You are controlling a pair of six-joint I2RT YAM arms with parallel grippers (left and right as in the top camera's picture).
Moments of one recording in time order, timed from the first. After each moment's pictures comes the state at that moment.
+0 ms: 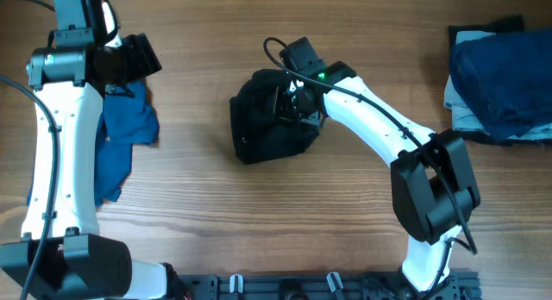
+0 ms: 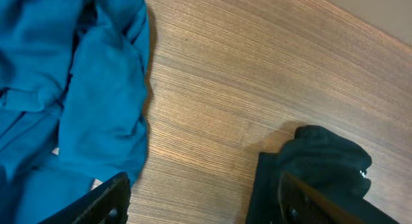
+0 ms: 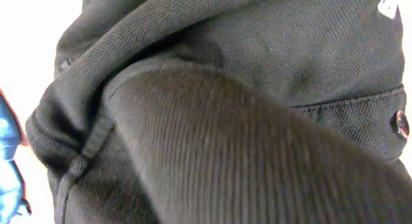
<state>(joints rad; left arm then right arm) 0.09 1.63 1.62 -1.00 0.07 -0.32 0.53 2.01 1.51 -0.74 -0.24 0.70</state>
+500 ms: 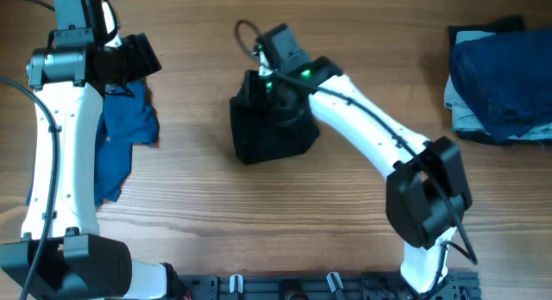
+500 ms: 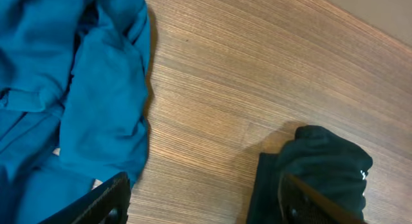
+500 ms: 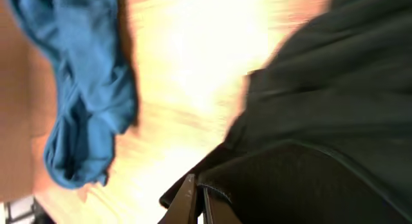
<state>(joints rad) 0.09 1.63 1.62 -1.00 0.06 -0.32 0.63 2.01 1.64 -0.60 -0.33 0.65</state>
